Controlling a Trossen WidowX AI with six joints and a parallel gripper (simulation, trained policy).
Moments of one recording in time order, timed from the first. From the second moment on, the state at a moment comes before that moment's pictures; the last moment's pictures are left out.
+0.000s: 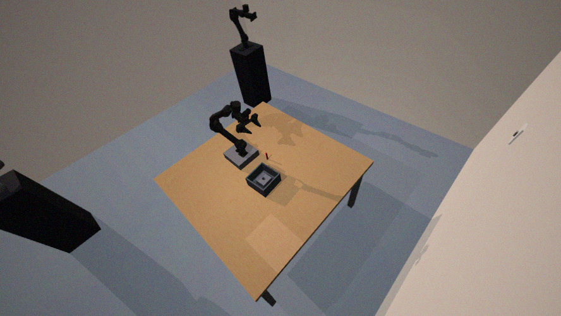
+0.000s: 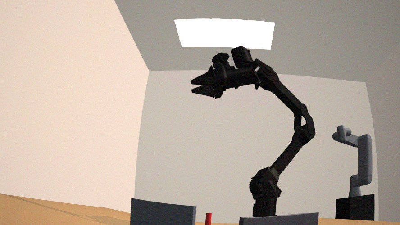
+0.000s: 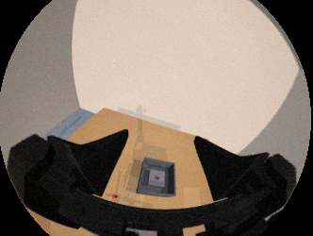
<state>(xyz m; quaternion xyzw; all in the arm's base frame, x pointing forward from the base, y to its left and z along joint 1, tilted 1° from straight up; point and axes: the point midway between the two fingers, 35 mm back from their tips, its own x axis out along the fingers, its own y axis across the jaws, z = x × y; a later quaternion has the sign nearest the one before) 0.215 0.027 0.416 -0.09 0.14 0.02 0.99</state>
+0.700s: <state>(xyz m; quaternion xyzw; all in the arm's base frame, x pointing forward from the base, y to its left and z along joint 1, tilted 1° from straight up) 0.225 0.055 0.257 0.06 0.44 -0.05 0.89</state>
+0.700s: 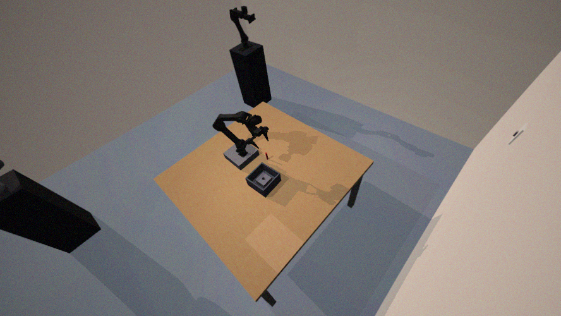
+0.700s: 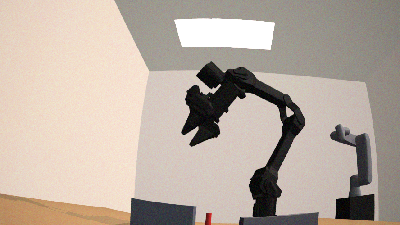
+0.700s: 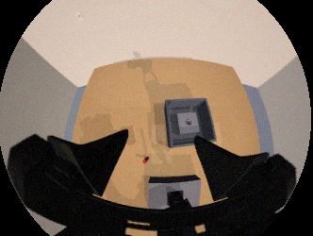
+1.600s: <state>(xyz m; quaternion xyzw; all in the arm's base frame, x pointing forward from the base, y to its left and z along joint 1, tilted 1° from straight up) 0.169 0.089 0.113 0.15 0.65 -0.29 0.69</state>
